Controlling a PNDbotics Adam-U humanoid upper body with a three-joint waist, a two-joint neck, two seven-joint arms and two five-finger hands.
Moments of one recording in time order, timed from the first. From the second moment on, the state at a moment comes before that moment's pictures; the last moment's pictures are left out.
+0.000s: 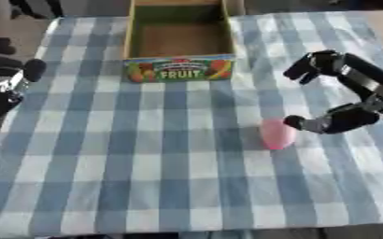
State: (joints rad) left arm -0.27 0.39 0.03 -1.77 -0.04 0.05 0.24; right arm -0.43 -0.68 0.31 -1.72 0.18 -0.11 0.29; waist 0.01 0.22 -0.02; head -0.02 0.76
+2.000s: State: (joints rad) left arm -0.27 0.38 0.02 -1.77 -0.02 0.06 0.23; right arm -0.44 -0.63 0.36 -1.57 0.37 -0.11 0.10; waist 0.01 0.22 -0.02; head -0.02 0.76
